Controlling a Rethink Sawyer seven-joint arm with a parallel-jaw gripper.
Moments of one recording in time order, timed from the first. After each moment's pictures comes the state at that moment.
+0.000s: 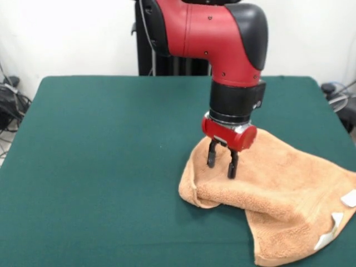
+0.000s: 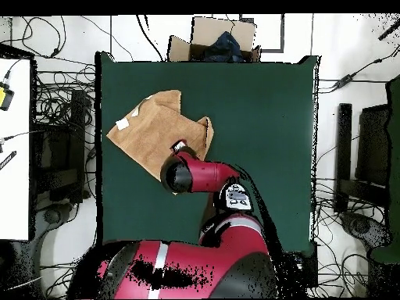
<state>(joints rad) -0.15 -0.38 -0.01 1.68 -0.11 -0.02 2.56</state>
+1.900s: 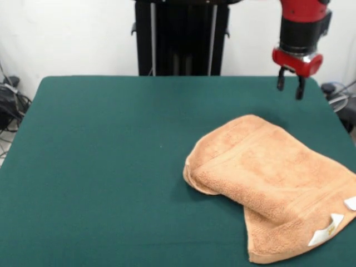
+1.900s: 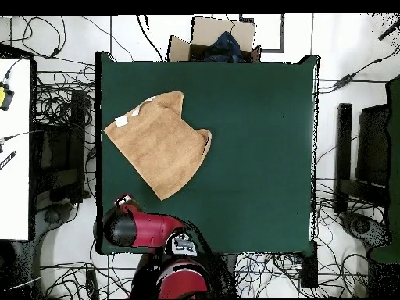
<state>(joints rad) 0.02 -0.61 0.12 2.16 0.21 0.02 2.56</state>
